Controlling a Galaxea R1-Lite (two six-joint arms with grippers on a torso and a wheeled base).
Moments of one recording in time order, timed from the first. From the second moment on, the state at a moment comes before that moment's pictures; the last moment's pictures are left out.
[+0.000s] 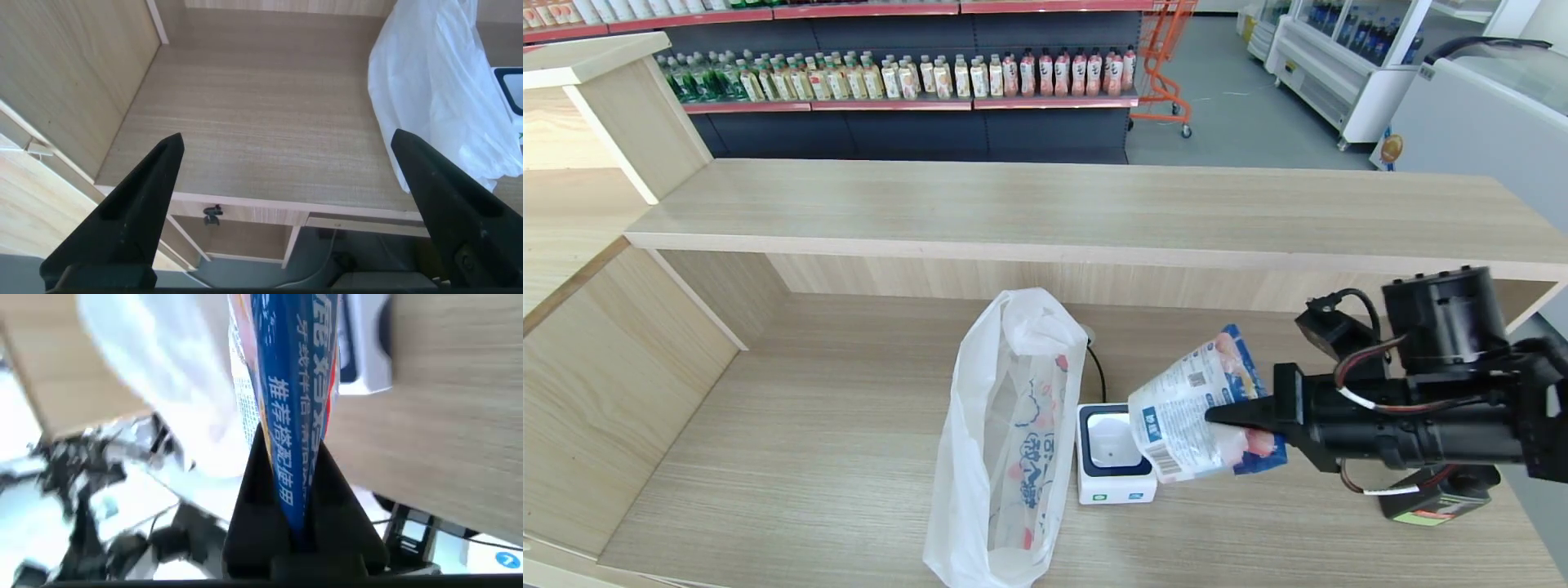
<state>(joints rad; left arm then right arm) 0.00 0.00 0.00 0.00 0.00 0.00 0.37 1.55 -0.73 -0.25 0.51 0.68</state>
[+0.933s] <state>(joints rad) 0.00 0.00 0.00 0.00 0.00 0.00 0.43 1.31 -0.60 -0.23 0.96 0.55</state>
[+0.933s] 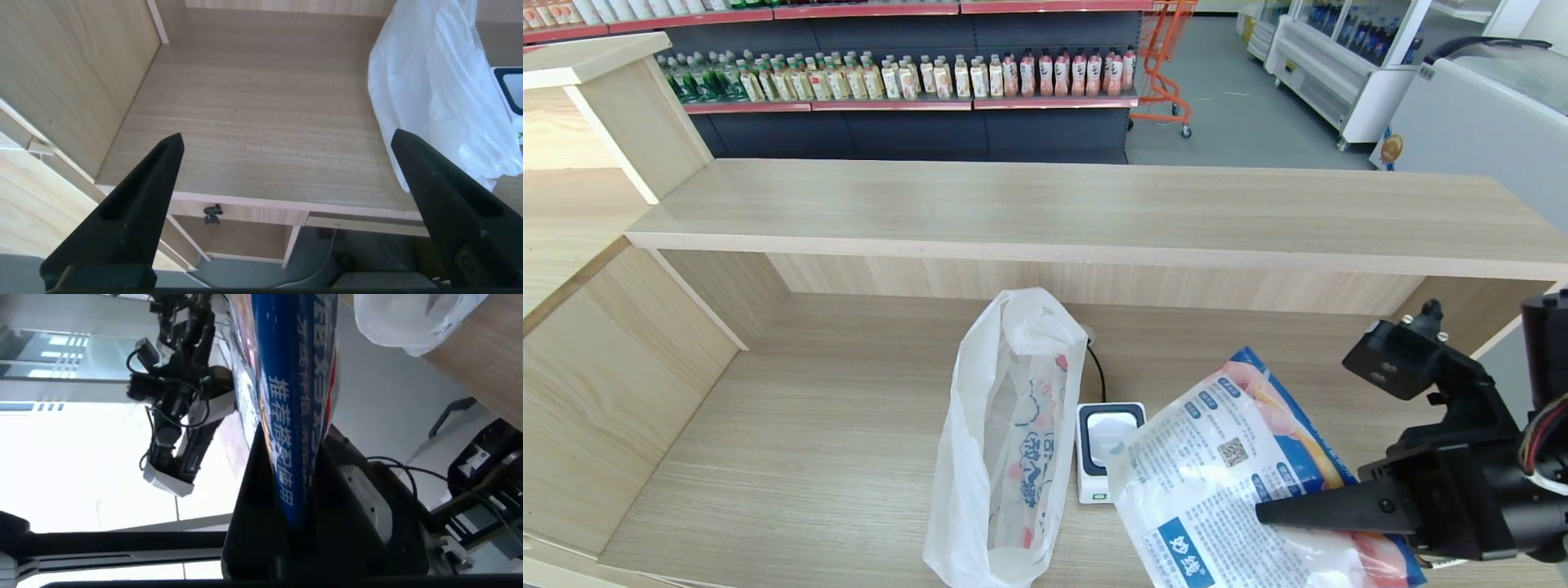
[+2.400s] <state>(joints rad) 0.00 0.00 0.00 0.00 0.00 0.00 0.53 1.55 -0.61 -0.57 0.60 0.09</state>
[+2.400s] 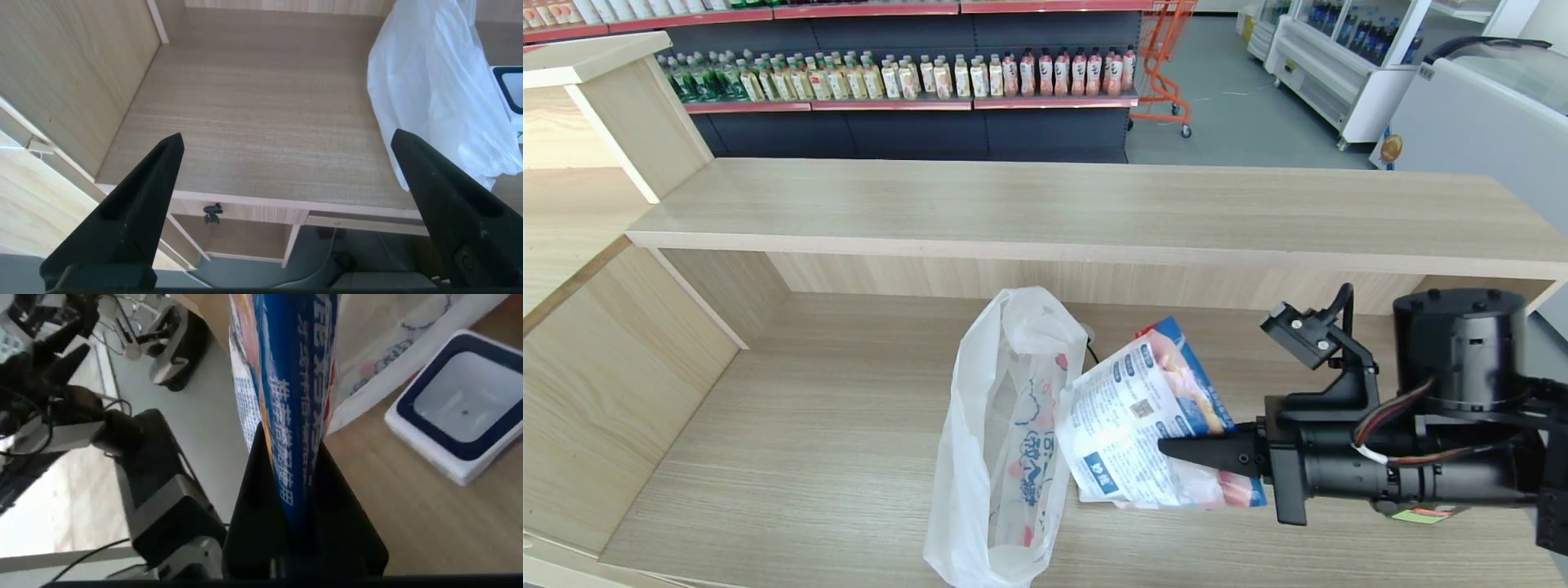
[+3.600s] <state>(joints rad) 0.00 0.00 0.00 0.00 0.00 0.00 0.41 2.02 -0.73 -0.93 0.59 -0.47</state>
